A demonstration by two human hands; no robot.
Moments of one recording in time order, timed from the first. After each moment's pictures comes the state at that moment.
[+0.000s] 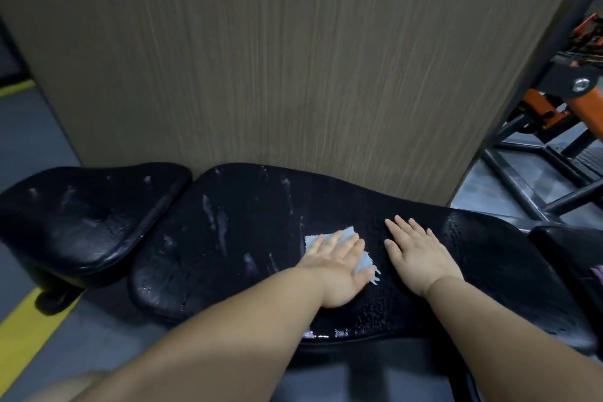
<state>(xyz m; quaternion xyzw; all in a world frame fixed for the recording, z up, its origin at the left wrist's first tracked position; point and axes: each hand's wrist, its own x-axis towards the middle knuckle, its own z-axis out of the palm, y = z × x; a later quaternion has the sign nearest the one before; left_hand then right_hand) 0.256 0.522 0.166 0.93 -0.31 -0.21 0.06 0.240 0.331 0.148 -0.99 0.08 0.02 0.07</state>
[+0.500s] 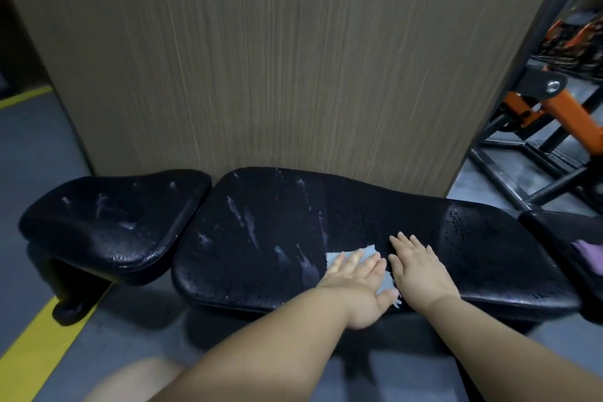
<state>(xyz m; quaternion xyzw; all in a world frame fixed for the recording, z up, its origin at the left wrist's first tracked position) 0.201 0.556 0.168 0.91 -0.36 -0.22 0.05 0.186 0.393 0.144 -0.99 0.12 -0.01 0.10</state>
